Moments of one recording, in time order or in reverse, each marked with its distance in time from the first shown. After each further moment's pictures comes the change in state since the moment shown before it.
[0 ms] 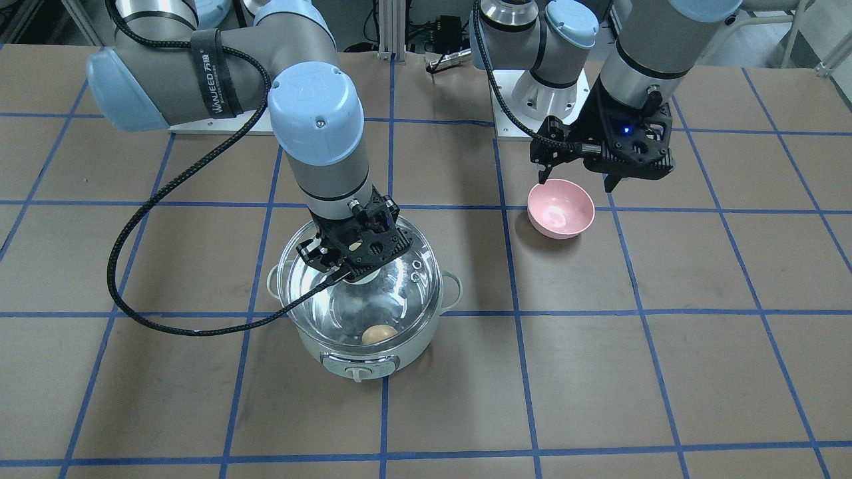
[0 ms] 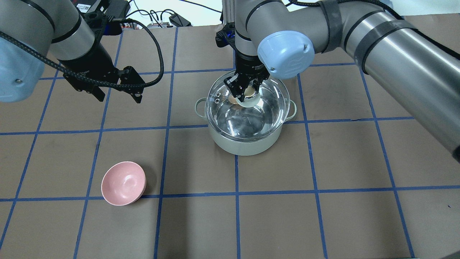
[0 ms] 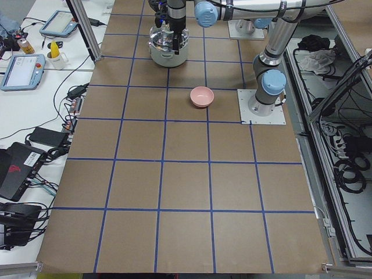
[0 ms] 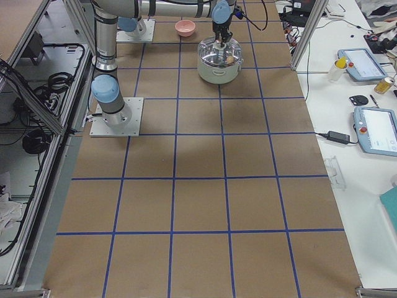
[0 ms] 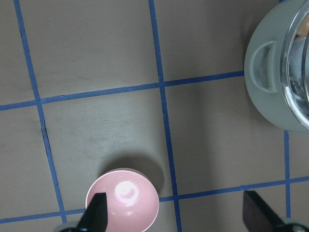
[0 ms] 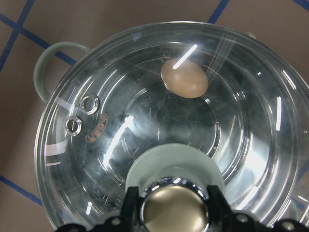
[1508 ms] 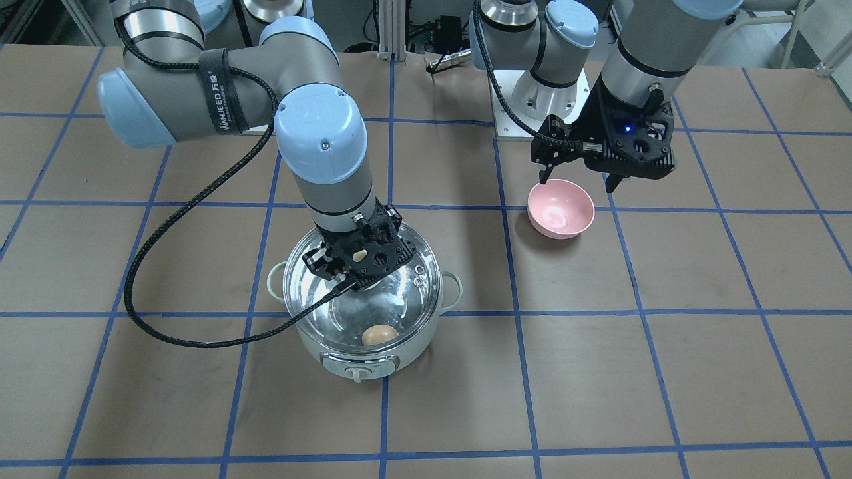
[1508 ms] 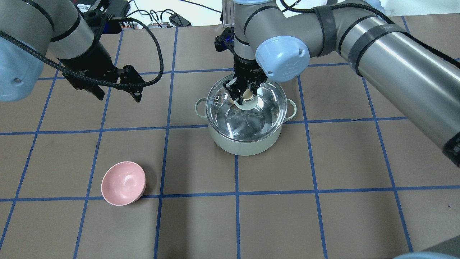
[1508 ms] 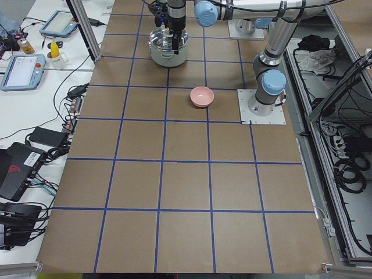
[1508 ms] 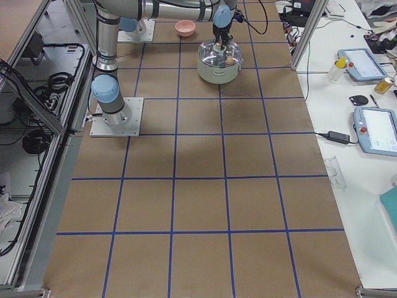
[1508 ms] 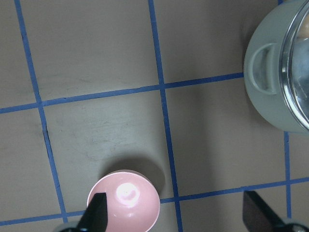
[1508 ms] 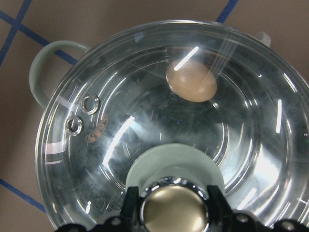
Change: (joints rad) left arm 0.000 0.000 0.004 0.002 0.000 0.005; right arm 0.001 0.024 0.009 -0.020 0.013 -0.013
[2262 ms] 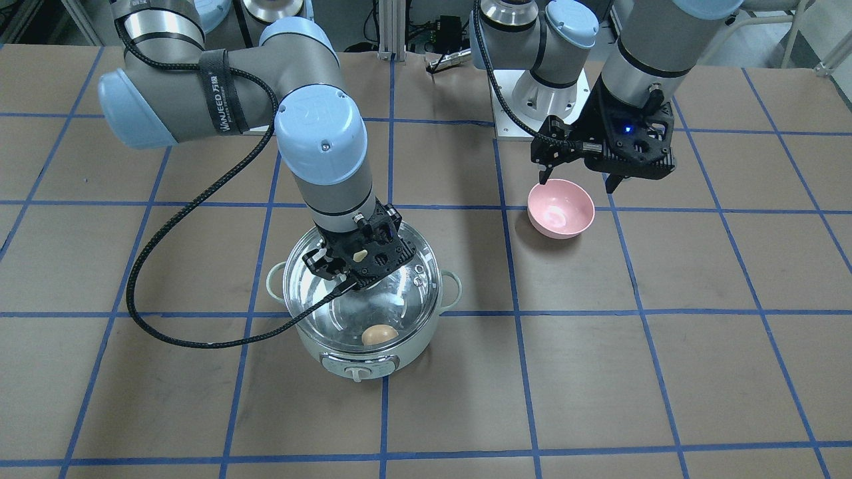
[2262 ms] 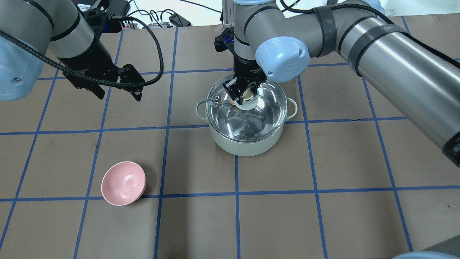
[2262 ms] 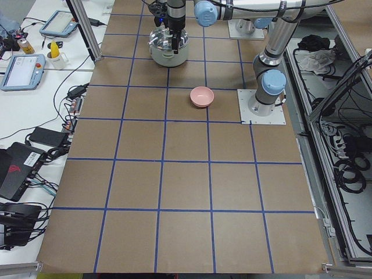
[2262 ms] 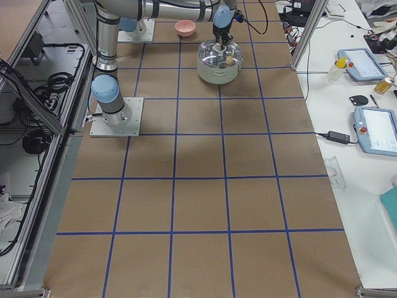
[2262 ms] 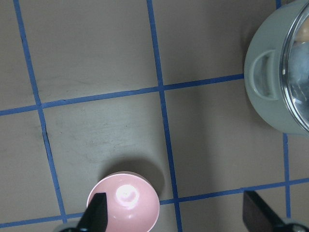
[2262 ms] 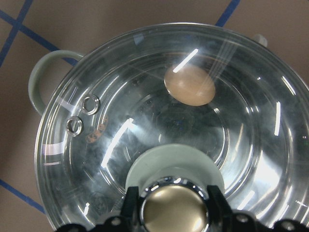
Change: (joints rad) left arm 0.000 -0.002 0.003 0.003 -0.002 0.003; right arm 0.000 0.000 0.002 -0.005 0.001 -0.008
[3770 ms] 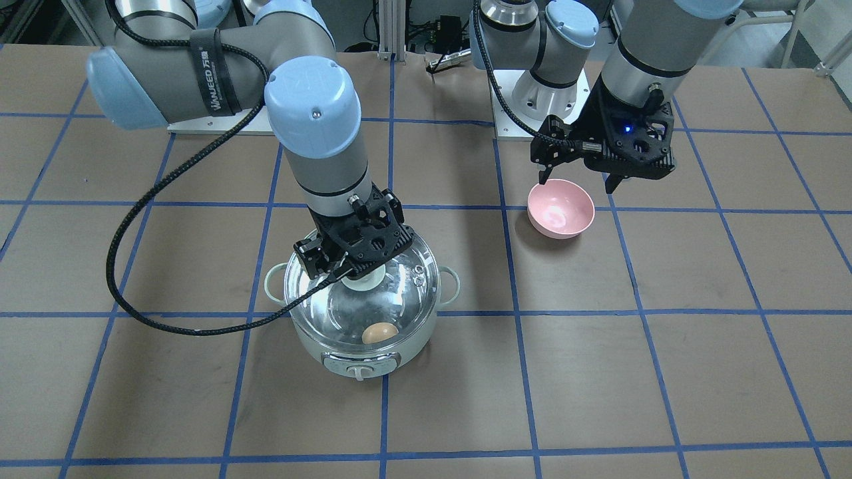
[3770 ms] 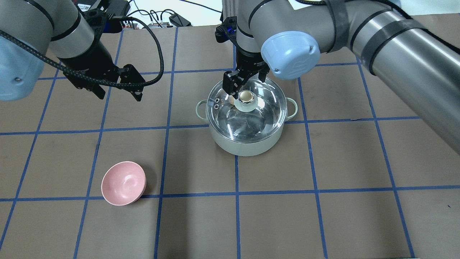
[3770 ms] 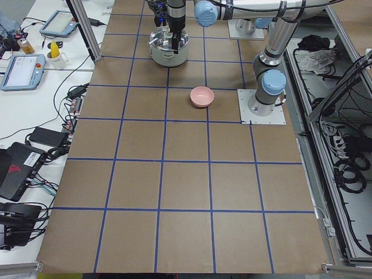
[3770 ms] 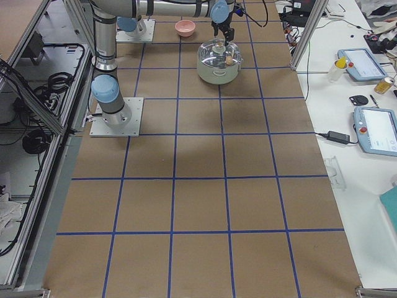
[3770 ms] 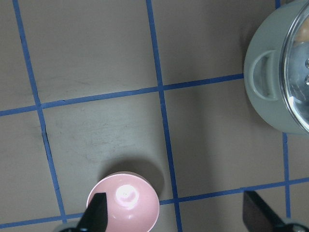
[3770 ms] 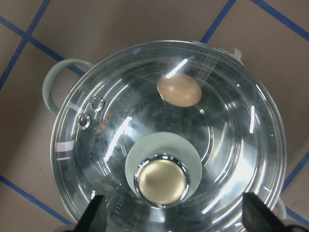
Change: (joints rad) left arm -0.001 0.000 -0.001 0.000 -0.001 0.002; right arm -0.004 -0.051 0.001 -0.011 -0.011 -0.011
